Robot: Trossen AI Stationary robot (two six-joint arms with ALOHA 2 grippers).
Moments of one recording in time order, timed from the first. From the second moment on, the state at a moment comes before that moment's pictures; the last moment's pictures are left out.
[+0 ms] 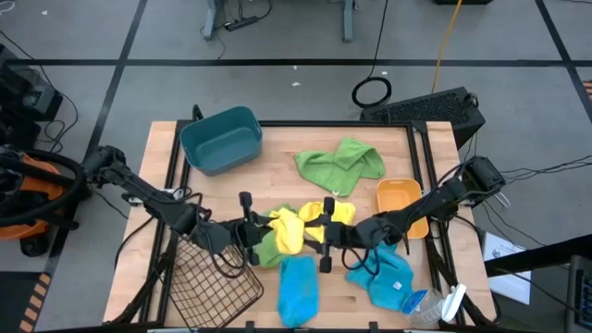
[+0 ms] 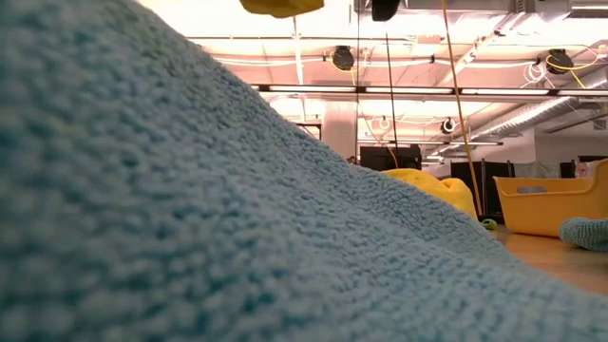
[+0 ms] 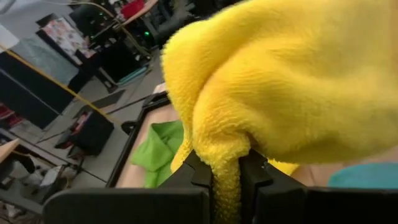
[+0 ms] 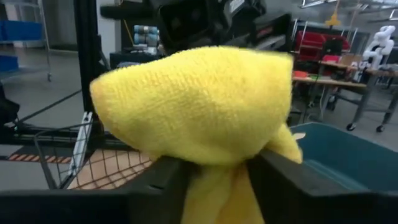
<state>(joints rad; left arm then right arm) -0.53 1.36 0.96 0.02 -0.75 0.25 0.42 1.62 0.89 0.77 0.50 -0.07</state>
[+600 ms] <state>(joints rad) -0.49 1.36 0.96 0.09 -0.46 0.27 0.41 1.66 0.89 0.93 0.35 -0.25</state>
